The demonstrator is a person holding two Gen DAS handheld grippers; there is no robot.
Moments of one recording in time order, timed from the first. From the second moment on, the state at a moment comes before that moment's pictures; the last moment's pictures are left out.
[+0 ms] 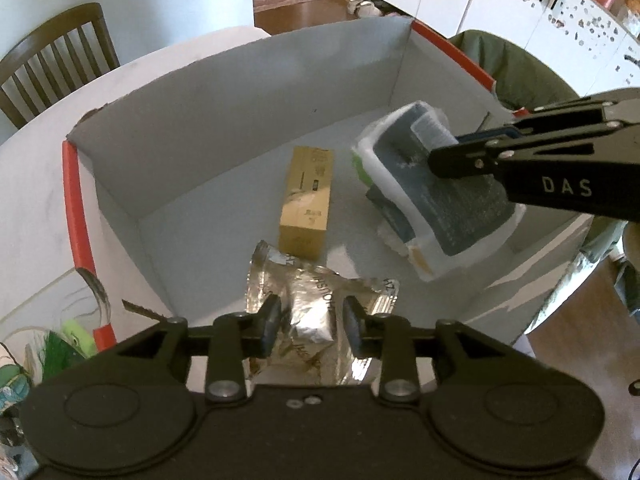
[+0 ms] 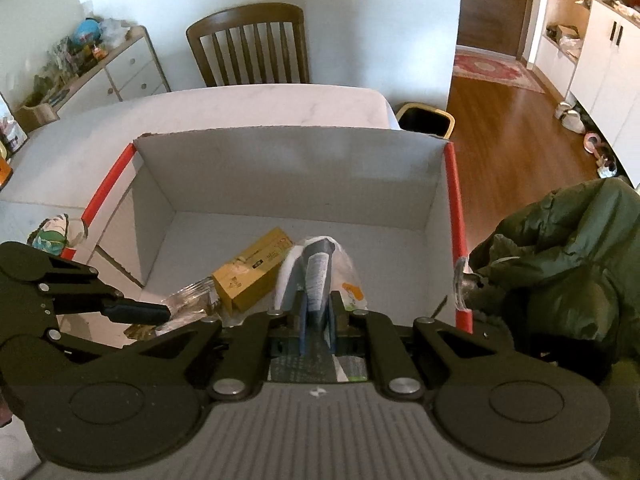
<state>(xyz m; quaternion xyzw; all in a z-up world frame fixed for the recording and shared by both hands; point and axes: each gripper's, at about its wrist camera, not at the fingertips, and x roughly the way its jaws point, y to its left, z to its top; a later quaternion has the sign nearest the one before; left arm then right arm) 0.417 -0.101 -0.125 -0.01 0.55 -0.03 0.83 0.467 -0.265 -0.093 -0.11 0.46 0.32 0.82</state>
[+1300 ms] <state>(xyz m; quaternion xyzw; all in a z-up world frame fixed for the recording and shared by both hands) 0.248 -0.009 -0.002 -0.07 0.36 -0.04 0.93 0.305 -0.224 0.006 -0.03 0.36 0.31 0.88</state>
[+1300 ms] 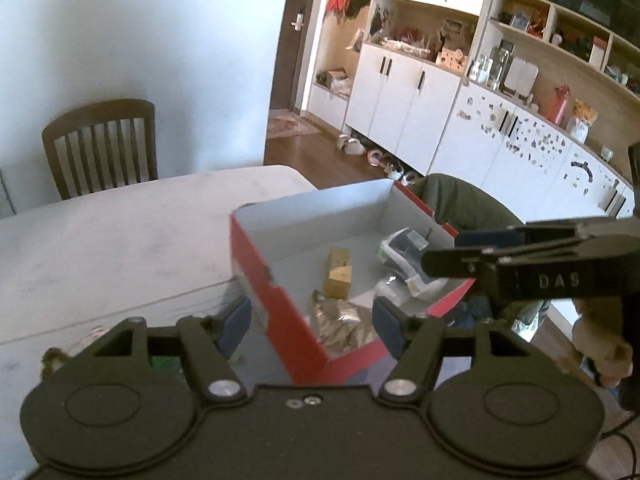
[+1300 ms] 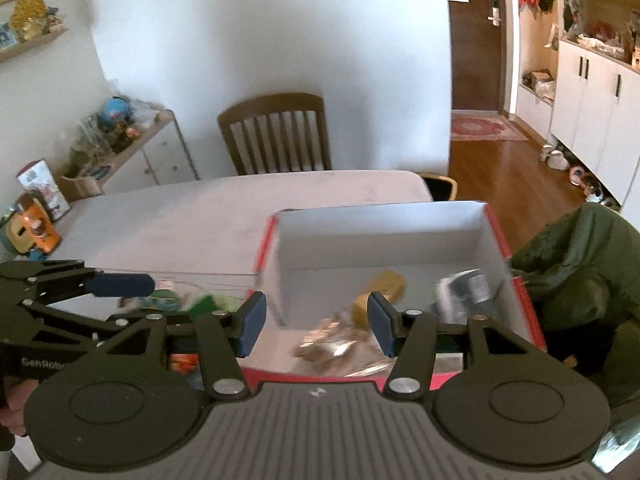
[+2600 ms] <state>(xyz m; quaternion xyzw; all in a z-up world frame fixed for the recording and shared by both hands) 0.154 0.179 -0.086 -0.06 0.36 0.05 0.93 0.204 -0.058 -0.067 -0.09 0.40 0.35 0.85</state>
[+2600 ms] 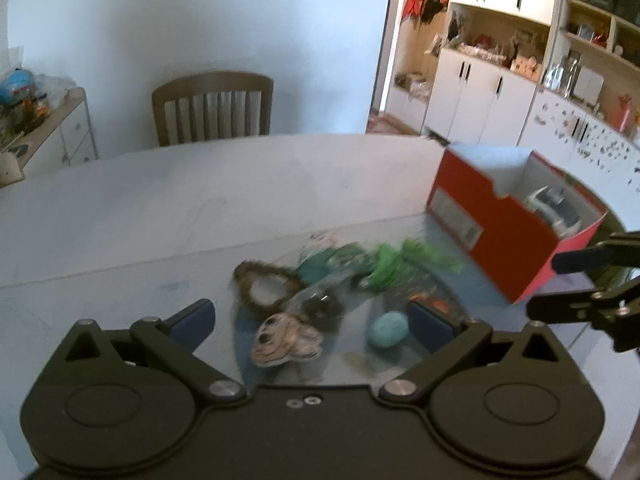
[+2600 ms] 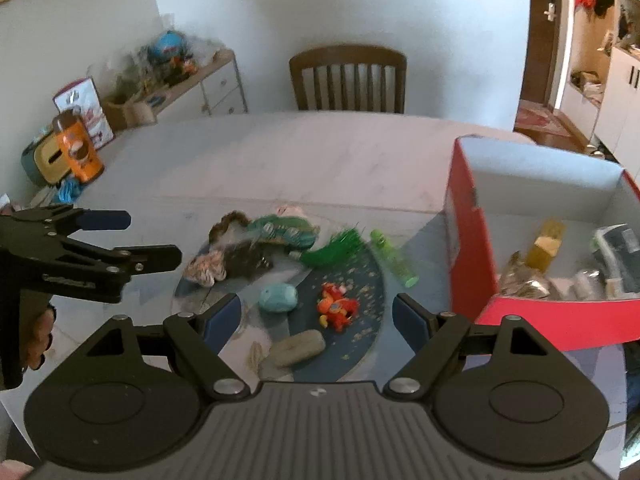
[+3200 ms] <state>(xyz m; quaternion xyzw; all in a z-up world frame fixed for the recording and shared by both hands) 0.175 0.197 -0.147 -0.05 0.40 0.04 0.91 0.209 -0.016 -0.140 -0.17 0.45 0.36 0.80</state>
